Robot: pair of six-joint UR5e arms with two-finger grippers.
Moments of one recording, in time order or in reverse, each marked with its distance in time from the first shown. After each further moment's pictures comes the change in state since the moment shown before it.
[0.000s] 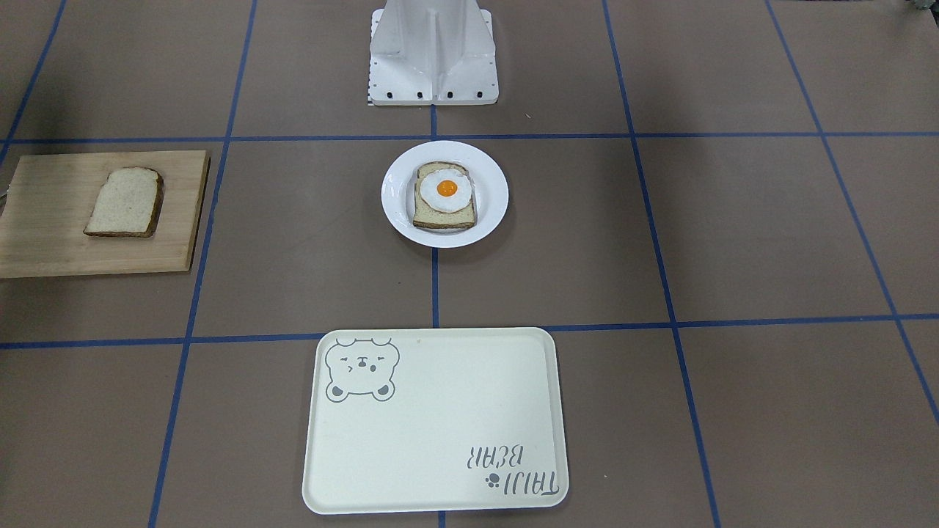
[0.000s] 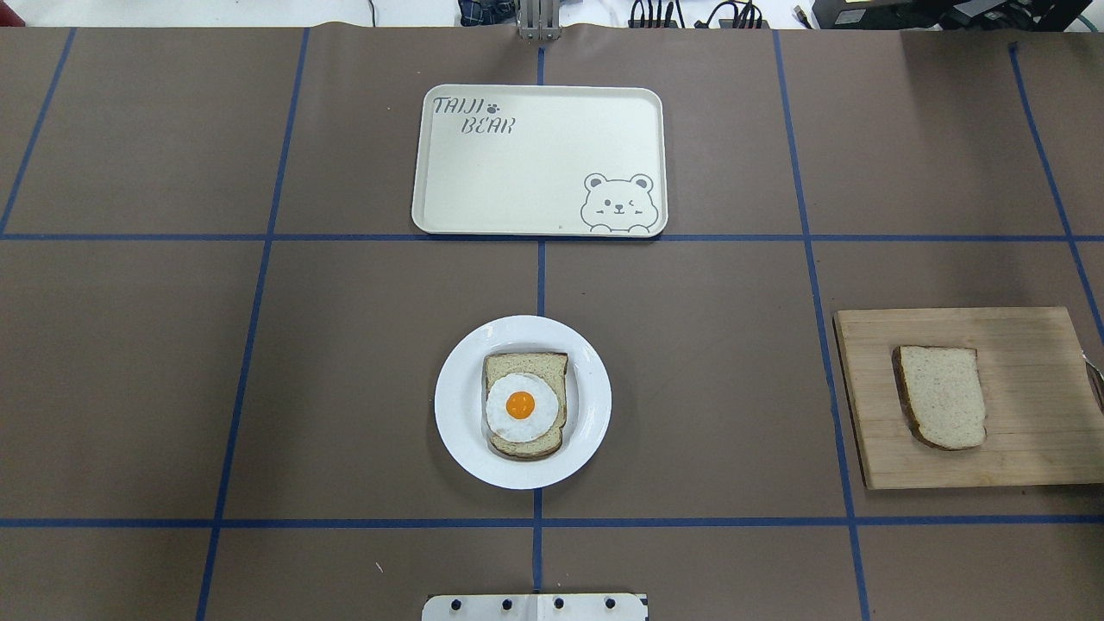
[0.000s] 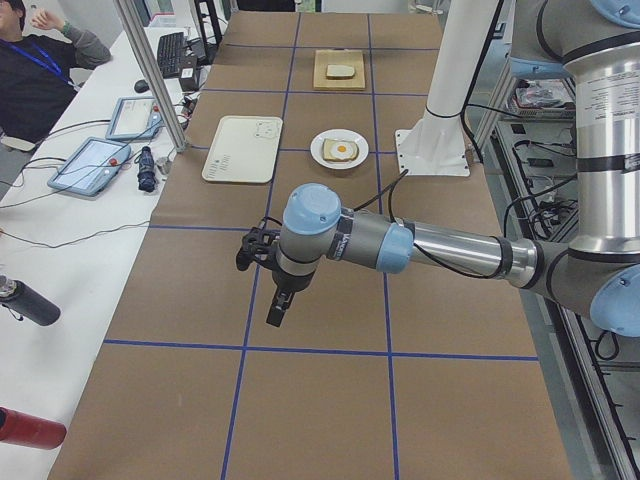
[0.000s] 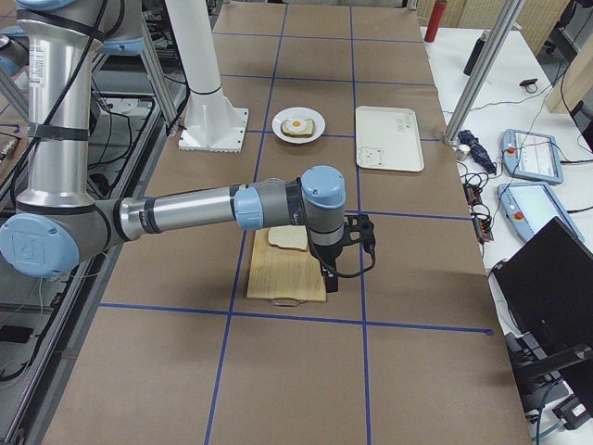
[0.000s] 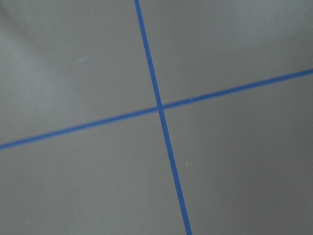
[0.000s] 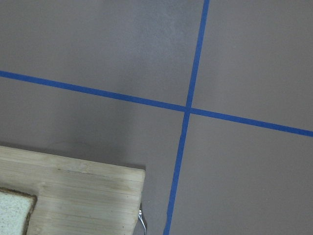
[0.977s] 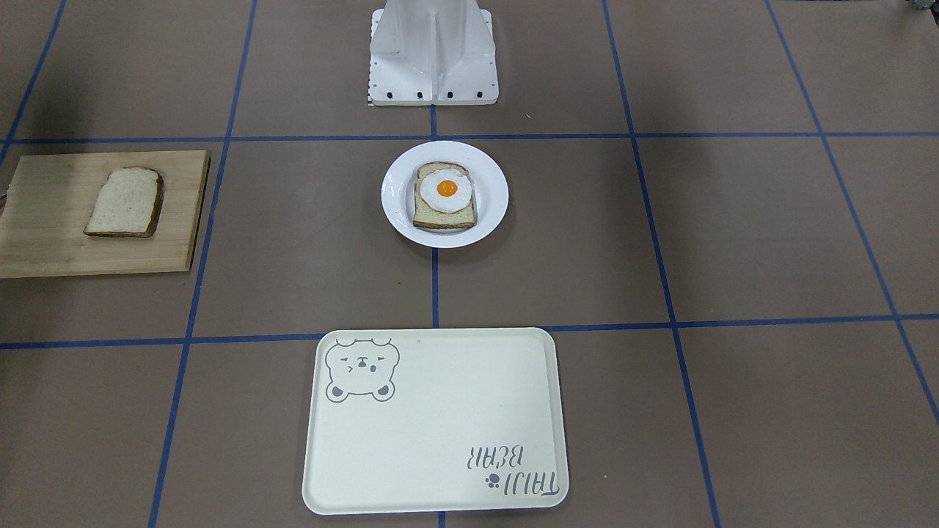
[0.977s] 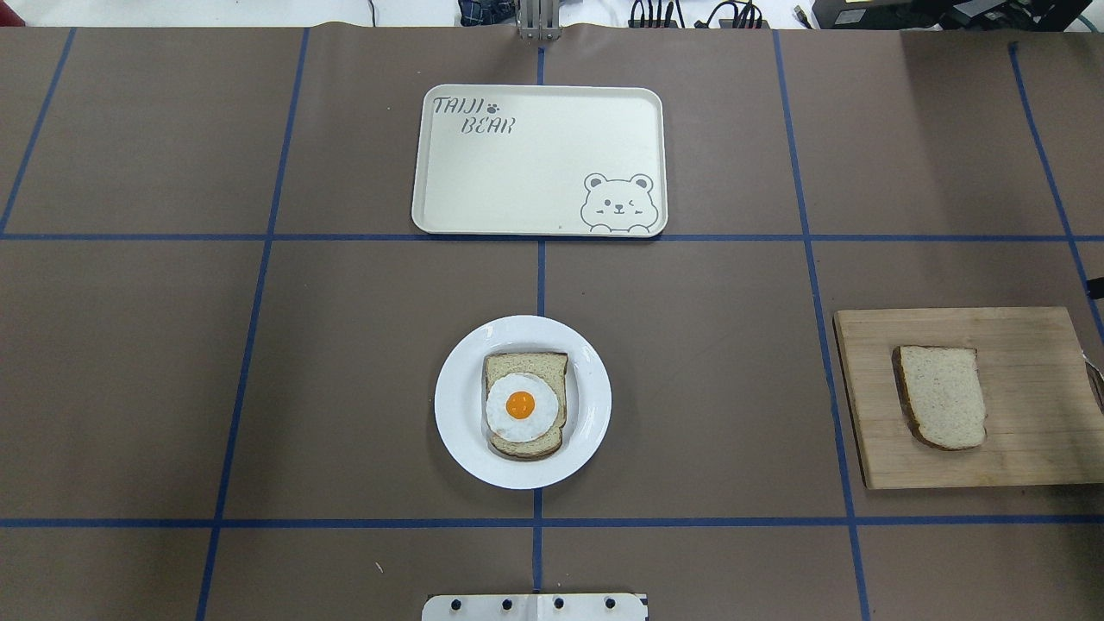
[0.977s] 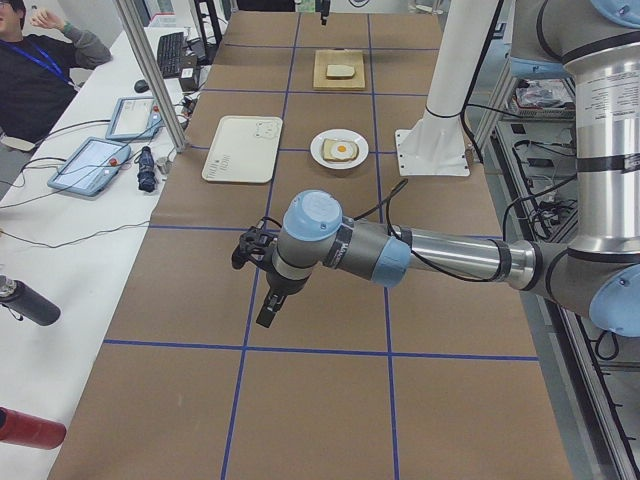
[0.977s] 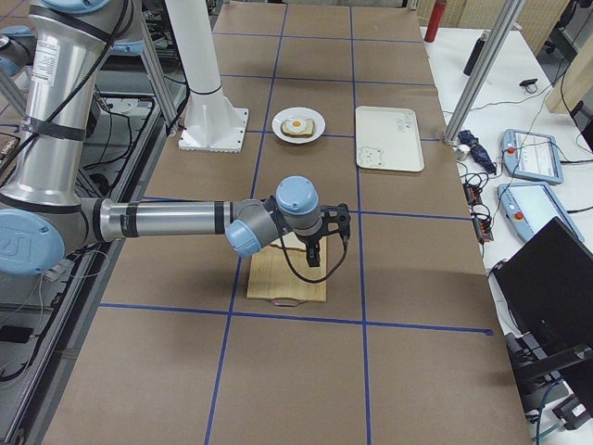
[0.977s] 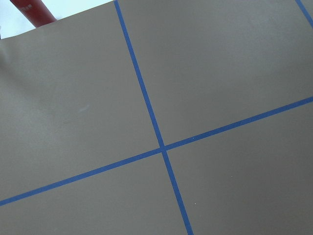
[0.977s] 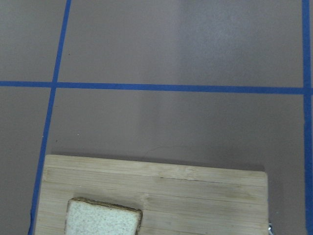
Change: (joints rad) left arm -0.002 0.032 0.023 -0.131 -0.004 0.000; right arm -0.268 -0.166 -0.039 0.686 0.108 0.693
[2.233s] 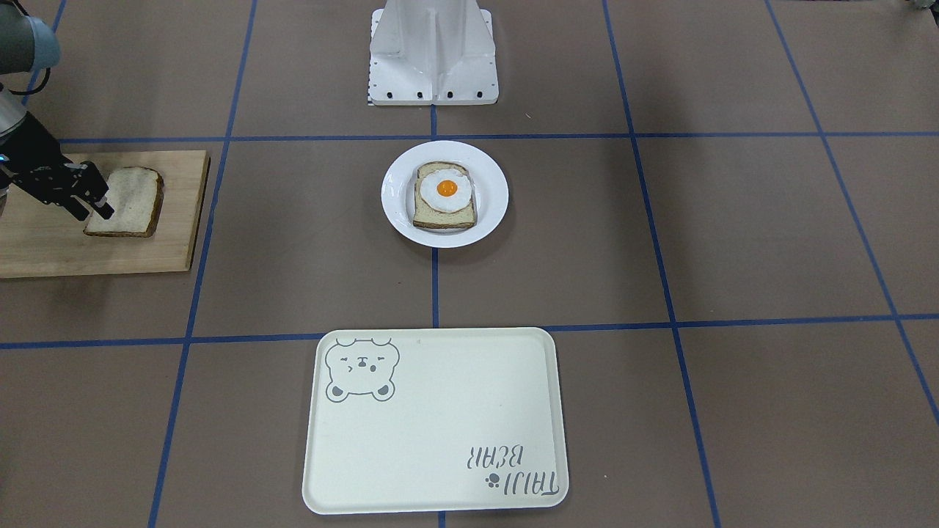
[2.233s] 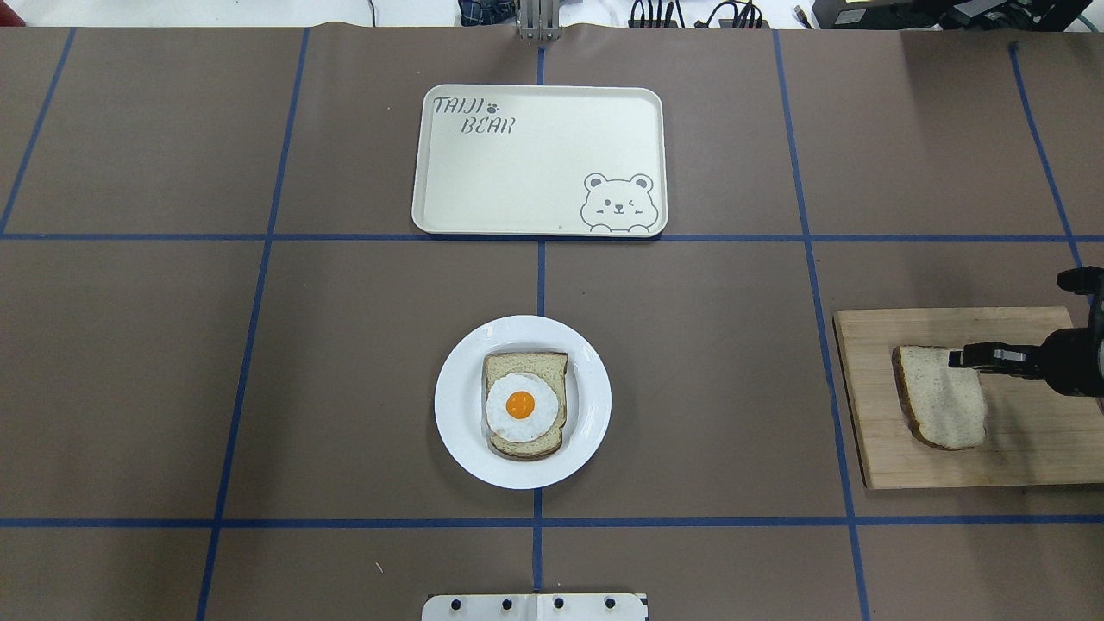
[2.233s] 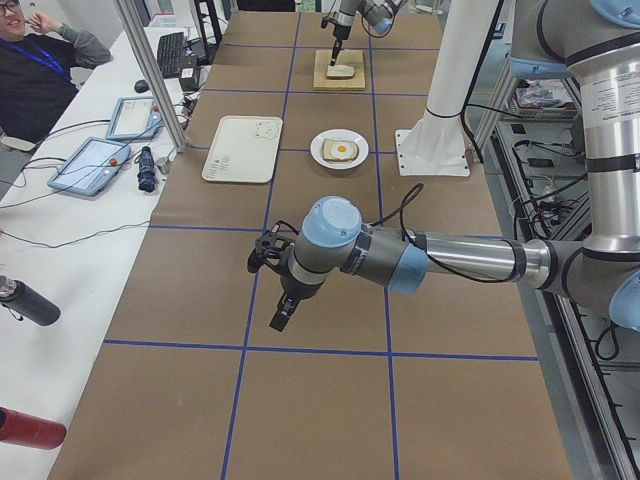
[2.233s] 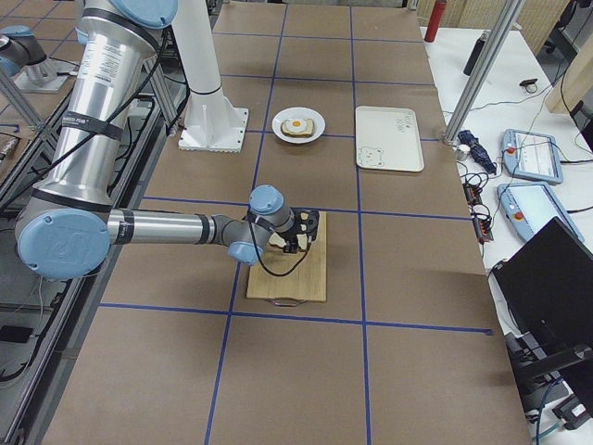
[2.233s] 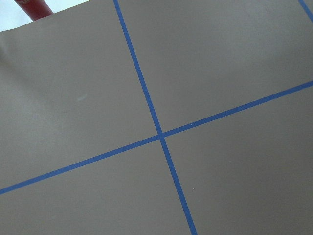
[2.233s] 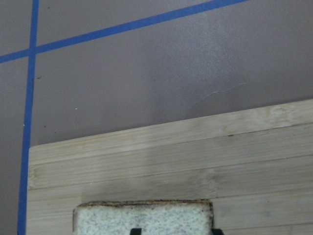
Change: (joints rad) left arm -0.001 0.056 -0.027 -0.048 0.000 -0.001; right arm -0.472 -0.020 -0.130 0.434 -0.434 0.578
